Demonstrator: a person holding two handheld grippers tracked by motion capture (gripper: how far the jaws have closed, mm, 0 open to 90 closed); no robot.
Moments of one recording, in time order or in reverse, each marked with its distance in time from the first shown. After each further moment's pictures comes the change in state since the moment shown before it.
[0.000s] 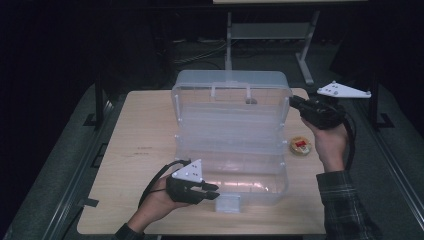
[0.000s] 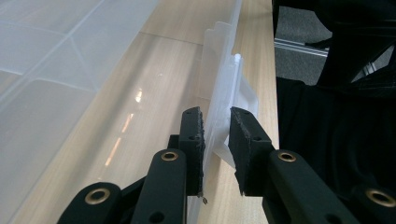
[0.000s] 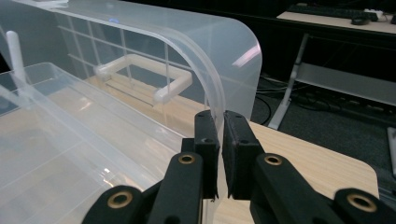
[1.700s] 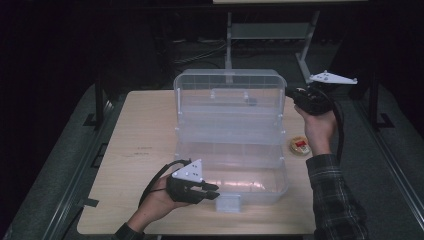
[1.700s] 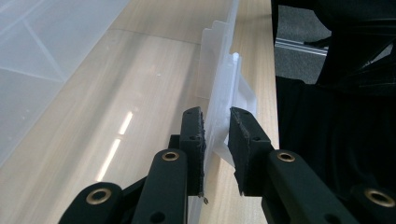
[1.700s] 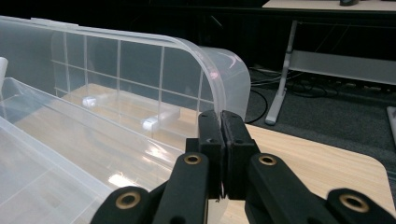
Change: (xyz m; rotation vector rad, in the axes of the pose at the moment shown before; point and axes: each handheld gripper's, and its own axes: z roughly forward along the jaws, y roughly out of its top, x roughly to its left) left arm 0.001 0.000 0.000 0.002 -0.006 0.009; right arm -0.020 0.008 0.044 0.017 -0.032 0.100
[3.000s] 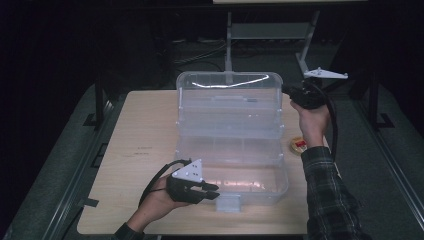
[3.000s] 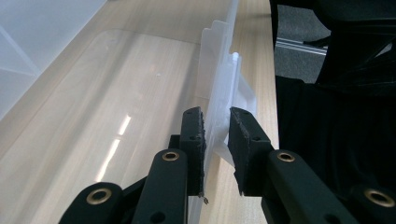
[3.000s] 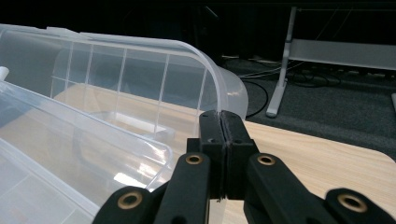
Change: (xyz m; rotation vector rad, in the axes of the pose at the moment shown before) left arm 0.000 0.000 0.000 -0.003 -0.003 -0.001; right arm -0.015 -0.001 0.031 0.030 -0.003 0.043
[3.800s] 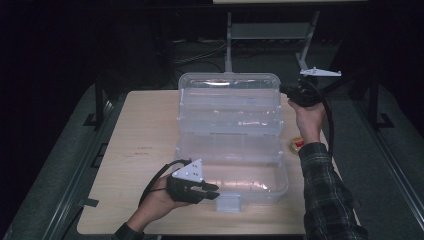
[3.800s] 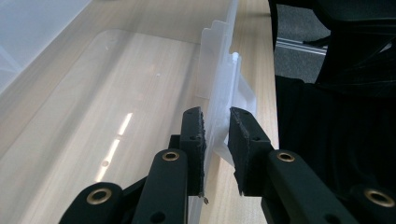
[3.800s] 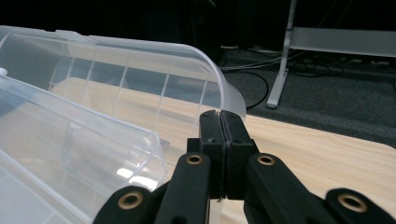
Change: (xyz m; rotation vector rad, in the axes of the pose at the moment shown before) left arm 0.000 0.000 0.000 0.006 -0.003 0.001; right arm -0.011 -0.003 0.022 0.042 -0.005 0.018
